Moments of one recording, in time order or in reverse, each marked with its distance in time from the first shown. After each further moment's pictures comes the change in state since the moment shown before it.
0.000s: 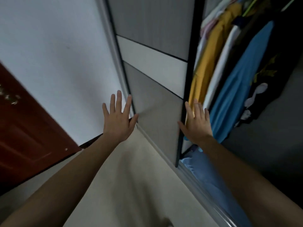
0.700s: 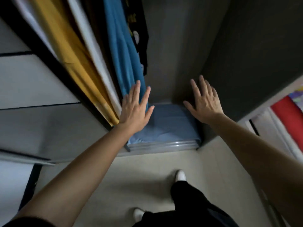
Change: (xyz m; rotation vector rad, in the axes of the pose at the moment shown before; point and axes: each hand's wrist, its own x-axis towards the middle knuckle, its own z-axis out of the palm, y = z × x) left_hand 0.091 0.268 0.143 -0.471 -0.149 1.097; right_hand -0.168 0.141 -0.019 -0.334 0.028 0.864
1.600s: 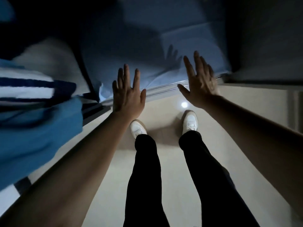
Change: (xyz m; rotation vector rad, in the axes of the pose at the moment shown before) left_hand 0.019 -0.054 0.508 -0.071 -0.681 -0.149; right_hand -0.027 0.047 0.498 0.198 -0.685 0.207
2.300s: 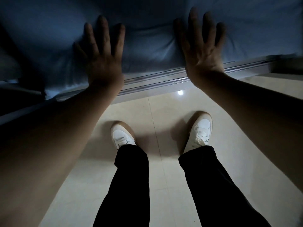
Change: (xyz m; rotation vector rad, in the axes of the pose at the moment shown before) left_hand 0.136 -0.064 0.221 0.220 0.092 -0.078; right_hand 0.130 0.034 0.209 -0.306 0.066 -0.087
